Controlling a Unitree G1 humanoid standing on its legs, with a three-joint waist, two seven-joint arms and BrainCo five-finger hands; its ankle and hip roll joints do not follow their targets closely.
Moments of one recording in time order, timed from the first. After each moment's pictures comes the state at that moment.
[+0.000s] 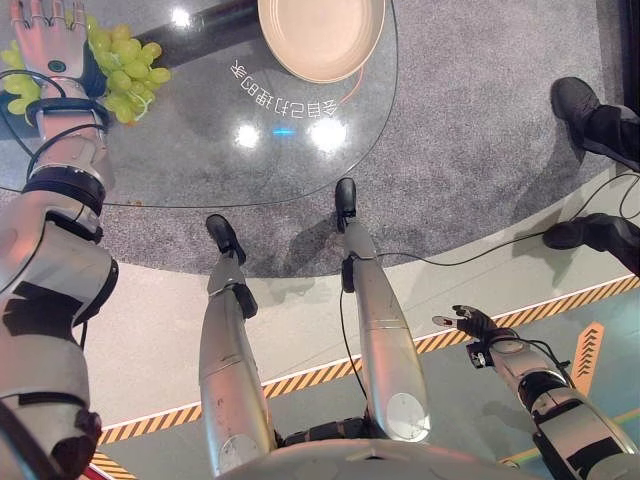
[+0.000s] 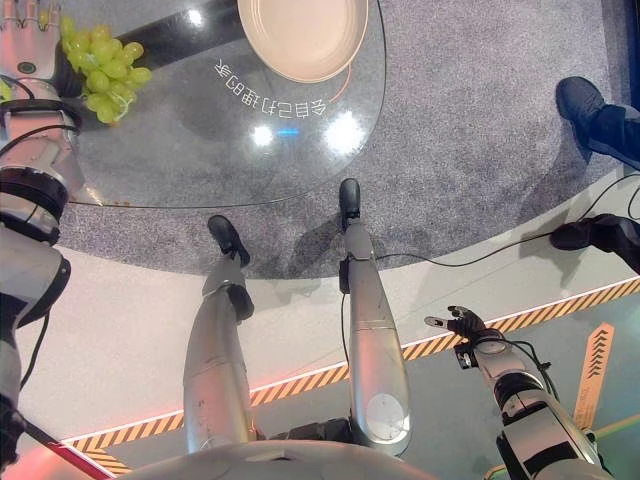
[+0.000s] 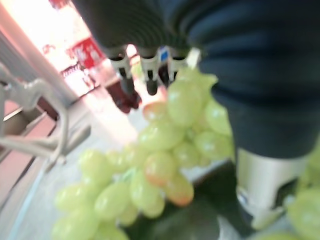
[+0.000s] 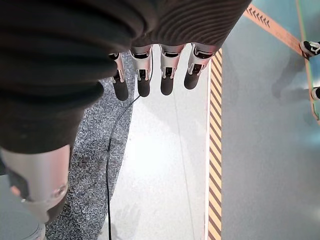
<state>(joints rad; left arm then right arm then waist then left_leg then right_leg) -1.30 0.82 -0.80 1.24 0.67 0.28 0.46 -0.30 -0.52 0.37 1.06 0.25 0.06 0.04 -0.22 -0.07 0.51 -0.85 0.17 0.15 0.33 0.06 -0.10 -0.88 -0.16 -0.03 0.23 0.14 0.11</state>
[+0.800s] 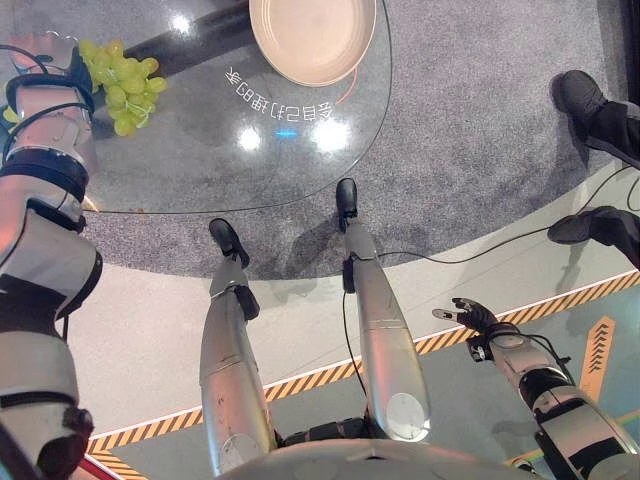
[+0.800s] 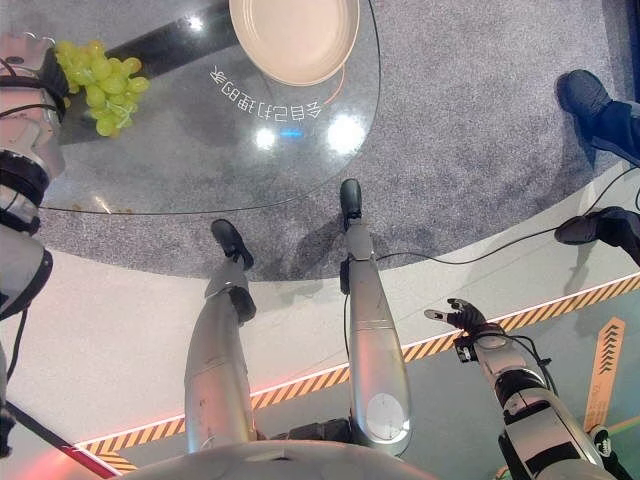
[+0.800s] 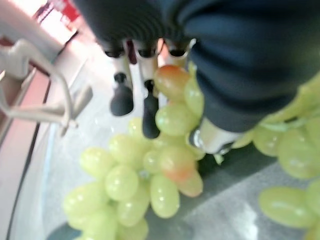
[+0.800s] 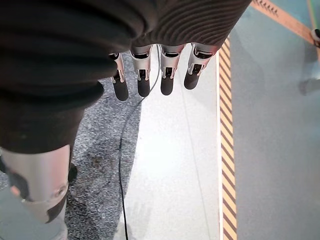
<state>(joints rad) -1.31 0.87 -0.86 1.19 0.53 0.28 0.08 -0.30 -0.53 0.34 1.01 0.26 0.07 0.02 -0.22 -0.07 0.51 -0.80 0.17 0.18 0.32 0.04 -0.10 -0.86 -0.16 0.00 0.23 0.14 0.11</state>
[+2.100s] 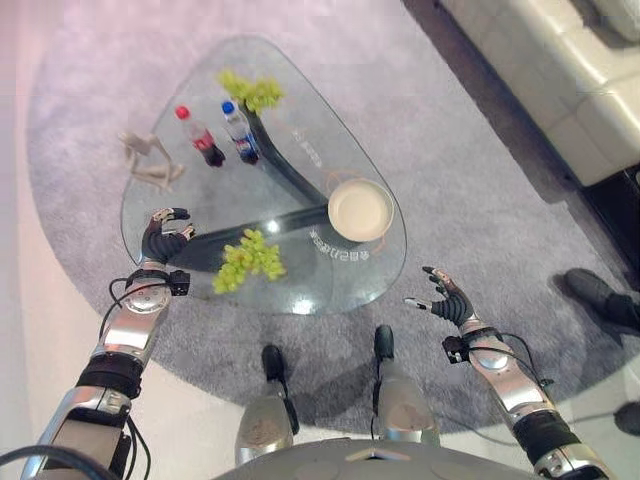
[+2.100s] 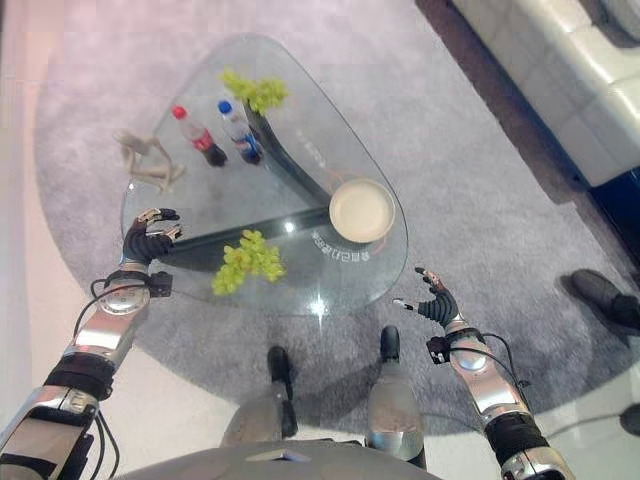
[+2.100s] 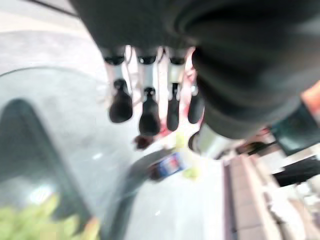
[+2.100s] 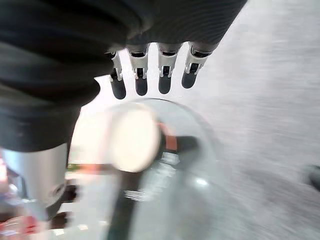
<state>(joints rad) -0.23 0.61 -0.14 0.48 -0.18 -0.11 0.29 -0.01 -0.48 0.23 0.39 0.04 -0.14 -0.09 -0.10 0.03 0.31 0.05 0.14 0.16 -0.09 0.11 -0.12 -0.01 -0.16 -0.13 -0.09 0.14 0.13</state>
